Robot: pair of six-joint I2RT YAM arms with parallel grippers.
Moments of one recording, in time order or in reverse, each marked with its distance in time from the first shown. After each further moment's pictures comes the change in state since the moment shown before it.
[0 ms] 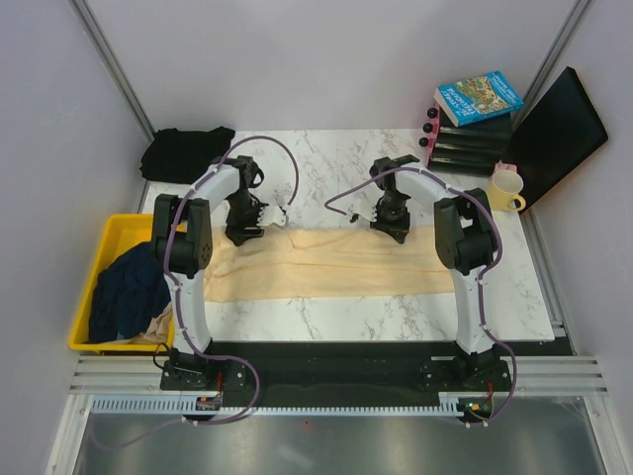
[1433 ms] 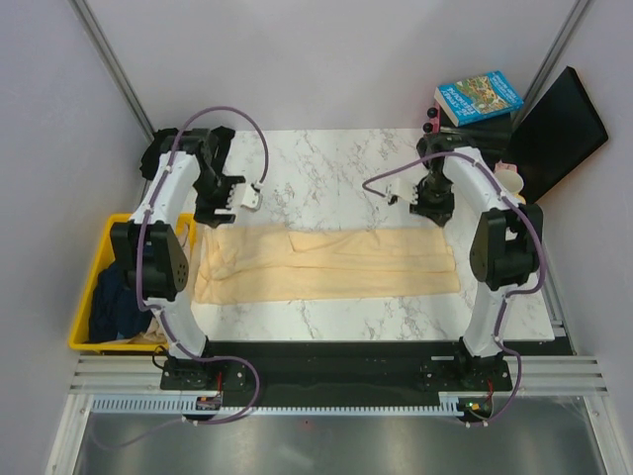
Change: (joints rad) left arm 0.129 -0.278 0.056 -0.174 0.069 0.203; right arm -0.179 -0.284 -0.060 -0.133 0.102 -0.156
